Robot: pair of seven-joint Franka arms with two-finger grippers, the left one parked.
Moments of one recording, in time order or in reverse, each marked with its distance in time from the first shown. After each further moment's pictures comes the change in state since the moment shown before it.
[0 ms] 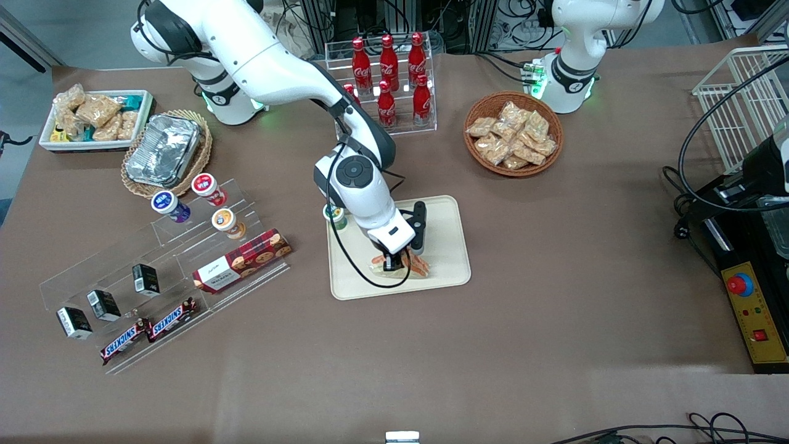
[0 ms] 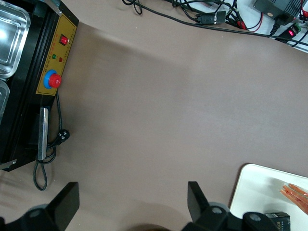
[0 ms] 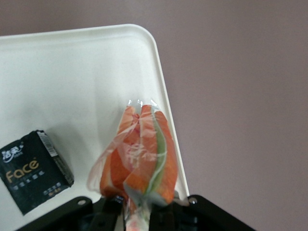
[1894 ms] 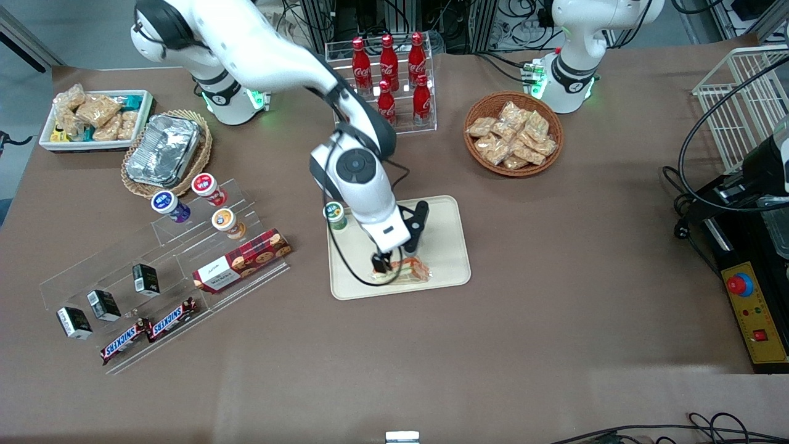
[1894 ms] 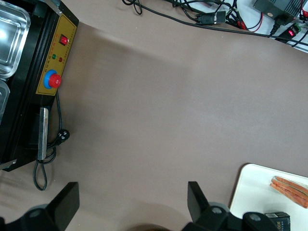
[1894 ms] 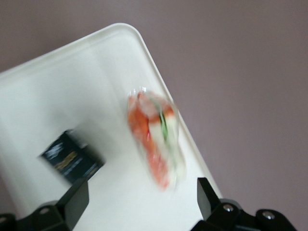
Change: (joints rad) arm -0.003 -0.126 -0.009 0.042 0.005 -0.315 0.328
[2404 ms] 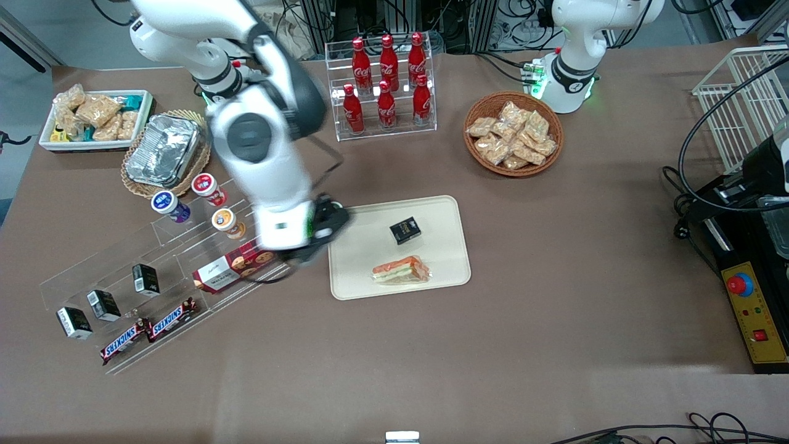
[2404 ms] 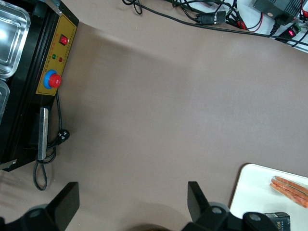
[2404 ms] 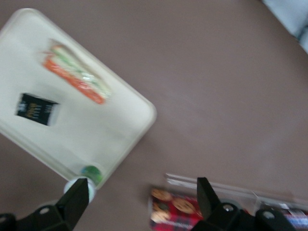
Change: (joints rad) arm -0.058 -0.251 -0.222 -0.003 -0.001 -0.340 0.157
